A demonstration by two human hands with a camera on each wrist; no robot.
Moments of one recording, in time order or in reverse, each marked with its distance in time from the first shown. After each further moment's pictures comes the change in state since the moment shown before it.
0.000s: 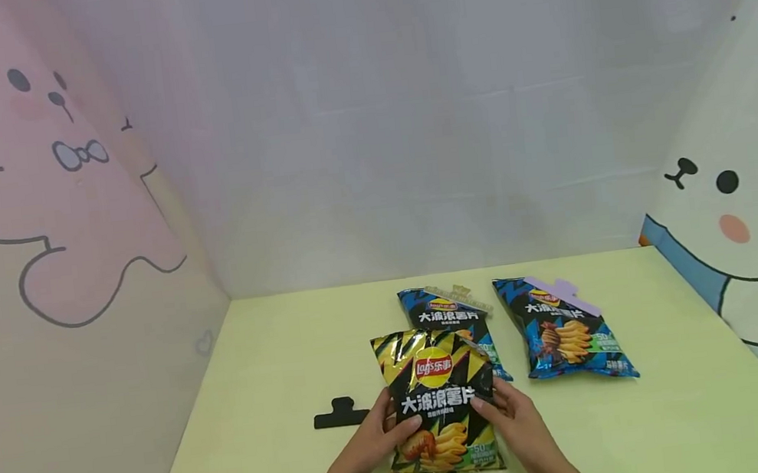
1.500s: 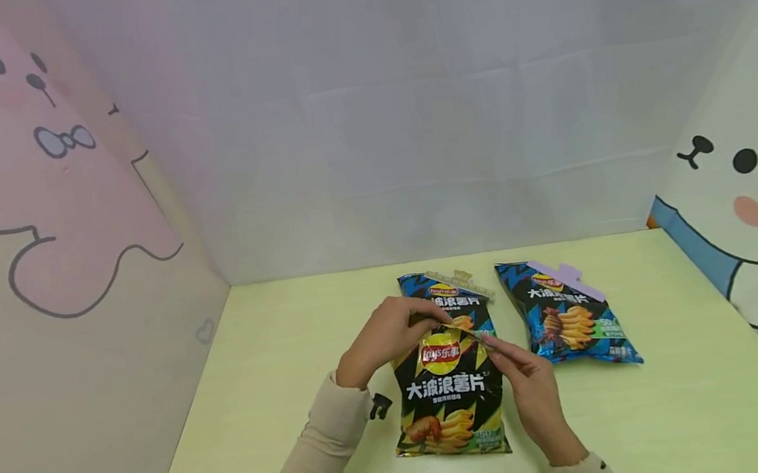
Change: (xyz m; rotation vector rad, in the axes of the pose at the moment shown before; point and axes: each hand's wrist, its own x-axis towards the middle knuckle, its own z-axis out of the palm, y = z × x) left_hand 0.057 0.140 0.005 0.854 0.006 0.423; right_hand 0.013 -0.016 -0.012 0.142 0.188 -0.280
